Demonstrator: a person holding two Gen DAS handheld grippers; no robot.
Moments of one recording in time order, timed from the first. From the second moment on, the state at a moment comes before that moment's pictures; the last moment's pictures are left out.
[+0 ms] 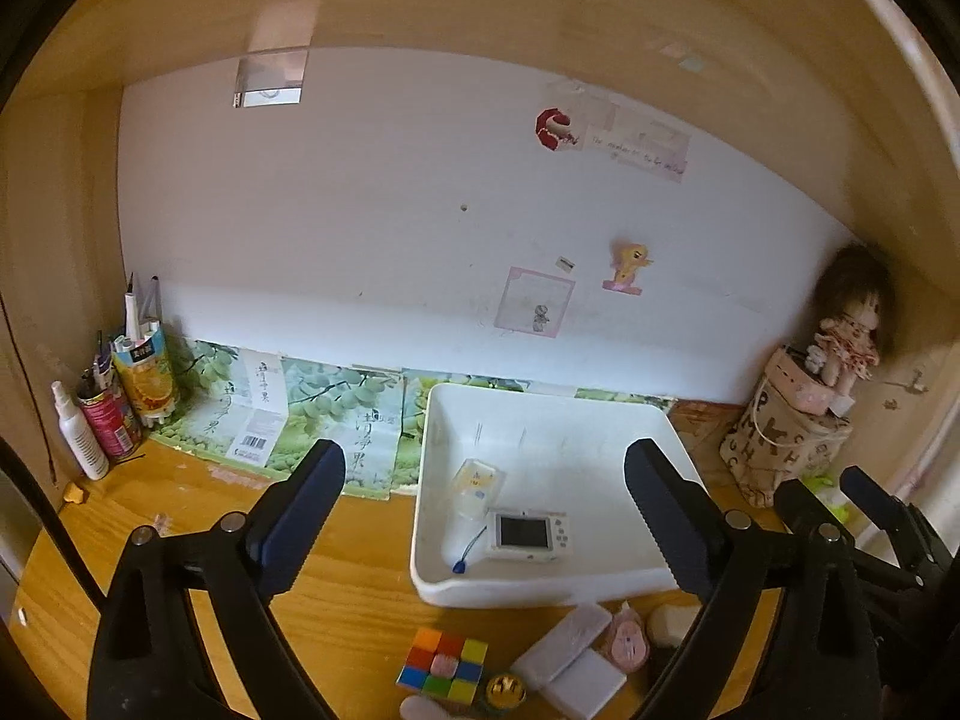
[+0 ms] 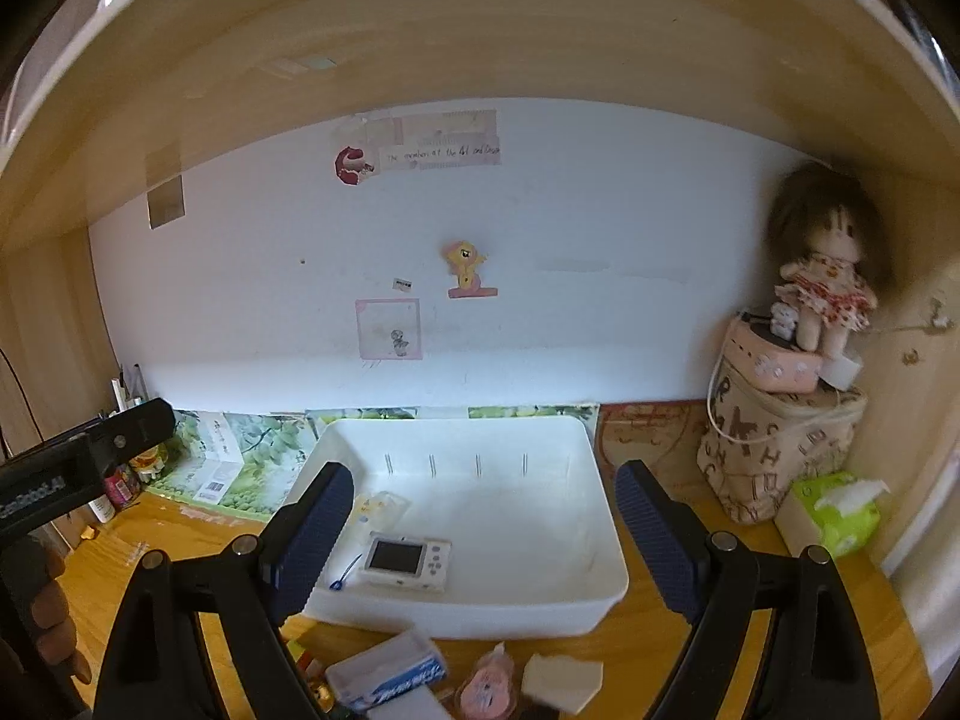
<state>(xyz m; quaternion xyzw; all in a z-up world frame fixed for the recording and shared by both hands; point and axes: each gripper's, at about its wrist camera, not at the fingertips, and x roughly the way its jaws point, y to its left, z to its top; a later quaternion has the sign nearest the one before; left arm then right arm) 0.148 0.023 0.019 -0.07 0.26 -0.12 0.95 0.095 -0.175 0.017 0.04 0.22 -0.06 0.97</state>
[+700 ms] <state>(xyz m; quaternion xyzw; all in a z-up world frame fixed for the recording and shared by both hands) 0.080 0.058 -0.012 -0.03 0.31 -0.11 0.94 0.007 -0.130 -0.020 0.06 0.26 -0.09 0.96</state>
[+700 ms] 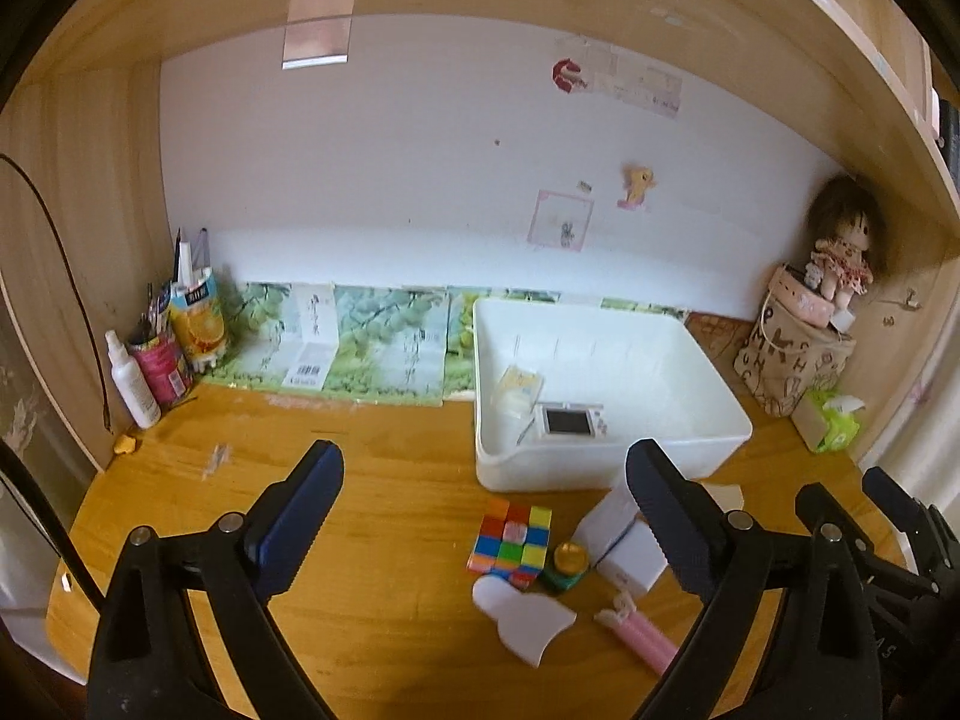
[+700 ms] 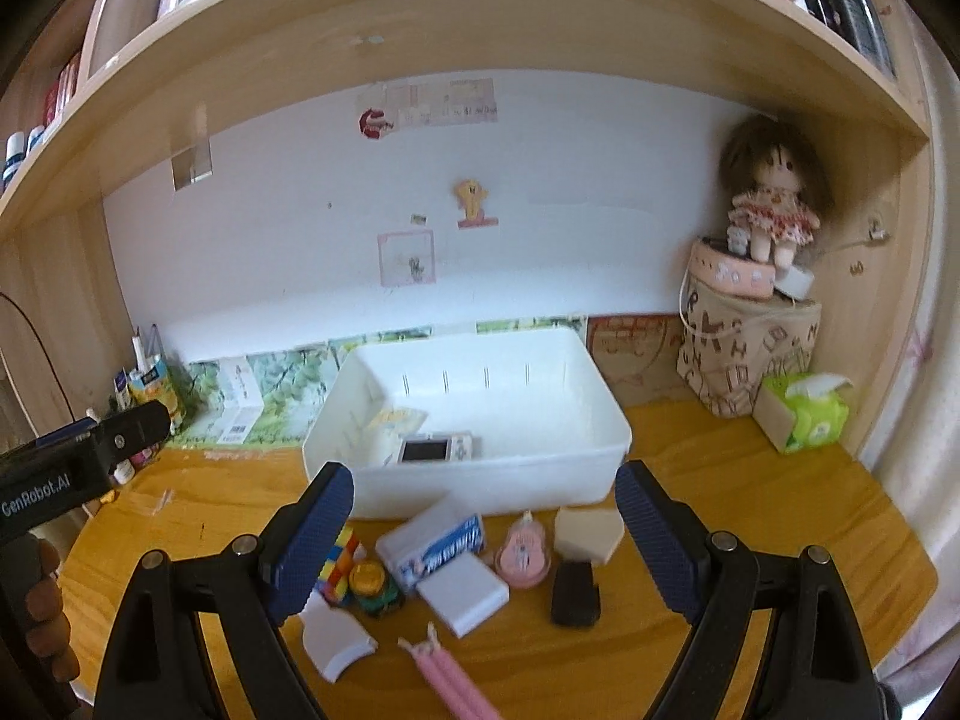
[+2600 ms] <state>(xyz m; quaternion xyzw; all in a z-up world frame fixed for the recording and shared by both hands) 0.148 -0.022 -0.192 0.12 0.67 -0.21 0.70 0.061 -0.114 -0.160 0.01 0.55 -0.01 0.83</state>
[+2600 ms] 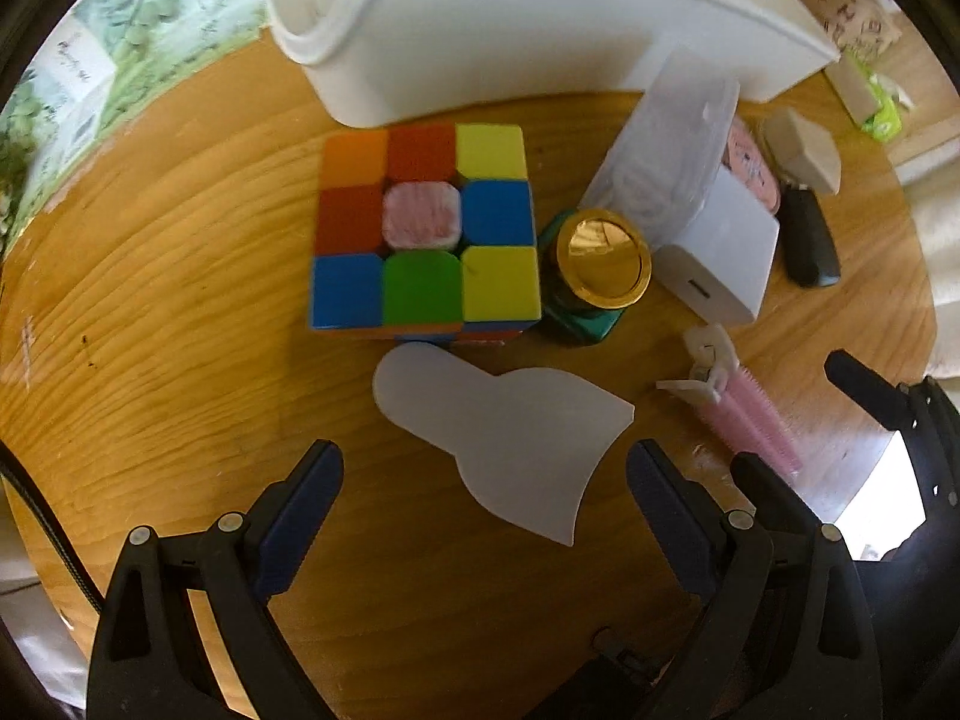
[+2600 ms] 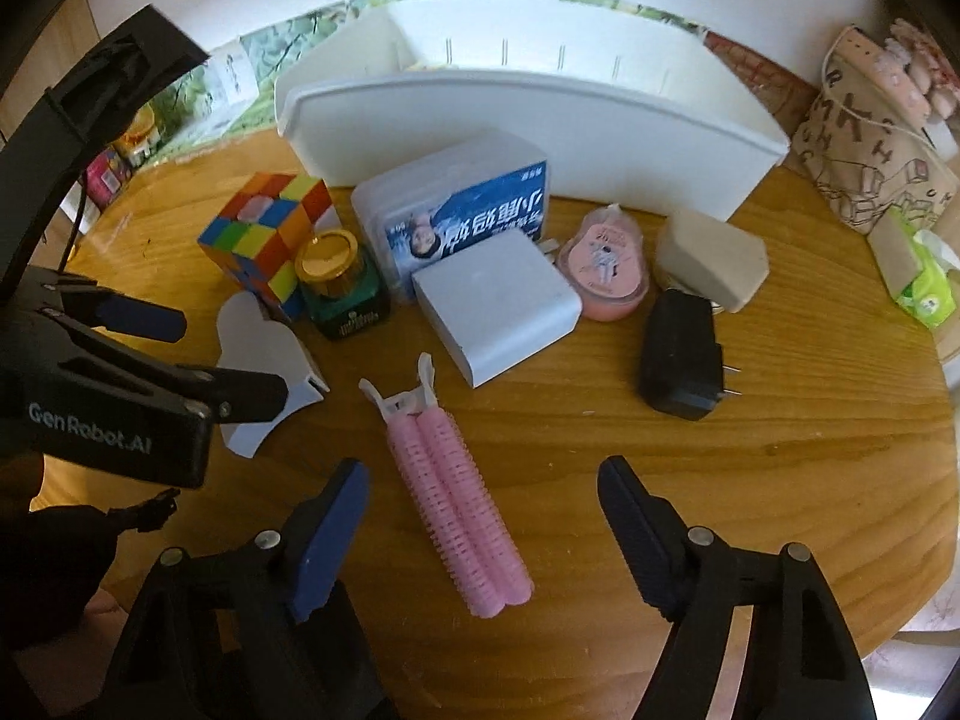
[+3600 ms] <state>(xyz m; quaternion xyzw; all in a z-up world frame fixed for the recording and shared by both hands) 0.177 -0.059 -0.208 0.18 0.65 -0.21 0.71 0.058 -0.114 -0.183 0.00 0.60 0.01 0.80</state>
